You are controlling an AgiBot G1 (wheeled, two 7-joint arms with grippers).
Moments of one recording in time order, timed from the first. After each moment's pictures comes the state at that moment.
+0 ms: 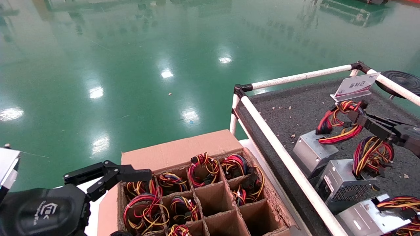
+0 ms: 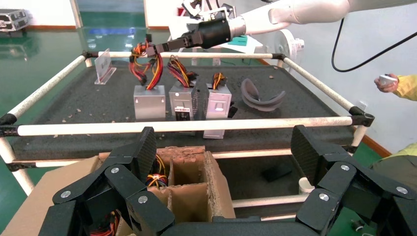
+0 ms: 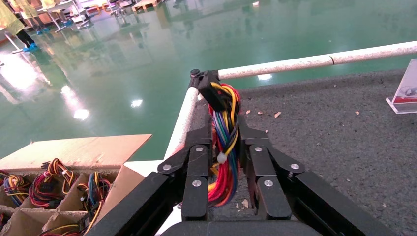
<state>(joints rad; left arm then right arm) -1.10 0.57 0.38 -1.25 0.66 1.45 -0.13 1.57 -0.68 -0.39 0.01 -0.93 -1.39 -0.10</state>
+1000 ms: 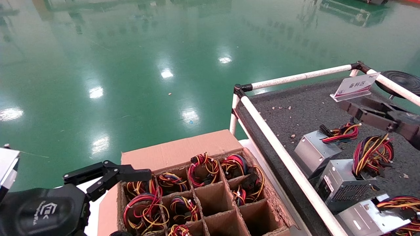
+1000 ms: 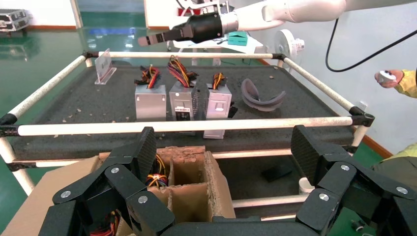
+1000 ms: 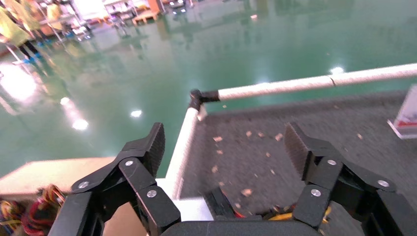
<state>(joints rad) -1.10 0.57 0.38 -1.25 0.66 1.45 -0.13 1.61 -0.71 -0.38 0.02 -0.93 -1.35 -0.09</state>
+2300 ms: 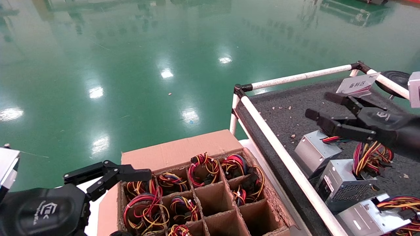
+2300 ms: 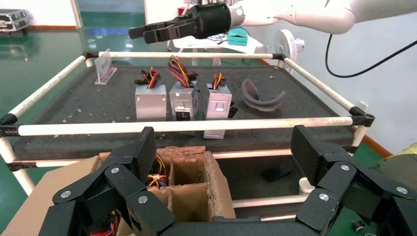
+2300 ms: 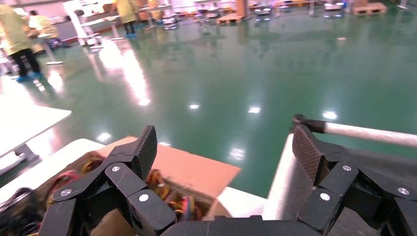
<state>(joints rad) -1.10 0.57 0.38 -1.25 0.66 1.45 -0.13 1.39 -0.68 -0.34 0.55 -0.84 -1.41 0.03</state>
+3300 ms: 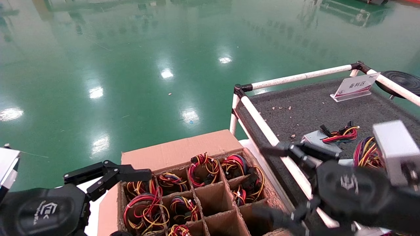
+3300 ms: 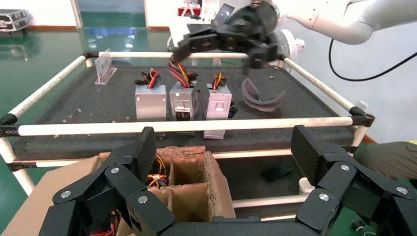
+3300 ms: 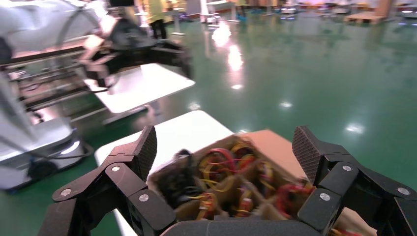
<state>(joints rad) -1.10 0.57 0.38 -1.25 0.66 1.45 -0.13 1.14 -0.62 -0.29 1.14 -0.75 -1.48 0.16</state>
